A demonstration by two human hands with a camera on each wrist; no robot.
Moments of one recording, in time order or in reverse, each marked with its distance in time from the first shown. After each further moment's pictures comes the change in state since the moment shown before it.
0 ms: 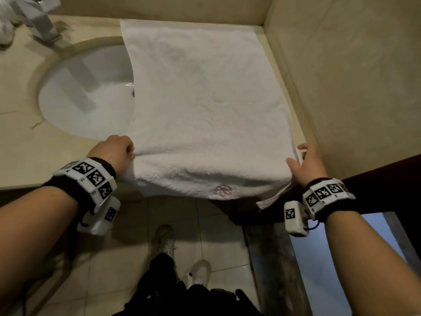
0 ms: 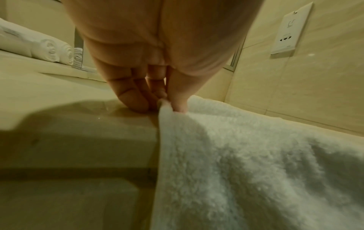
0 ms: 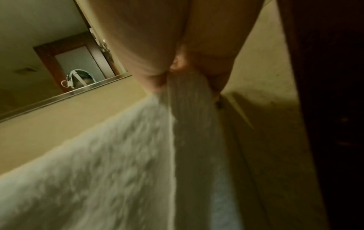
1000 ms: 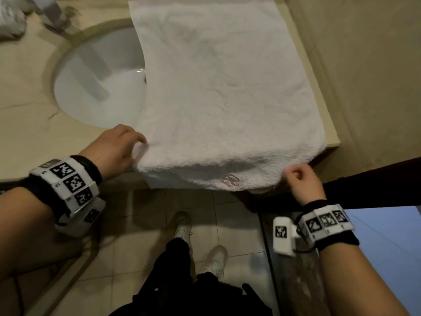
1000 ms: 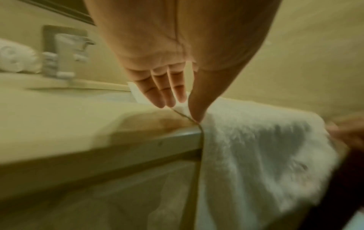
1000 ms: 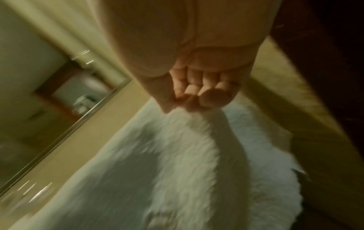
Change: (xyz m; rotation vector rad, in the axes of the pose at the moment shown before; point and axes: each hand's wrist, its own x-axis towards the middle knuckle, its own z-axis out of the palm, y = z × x) left_hand -0.027 -0.026 -0.011 0.087 0.060 0.357; right_hand -0.059 0.008 0.062 0.274 -0.066 0.073
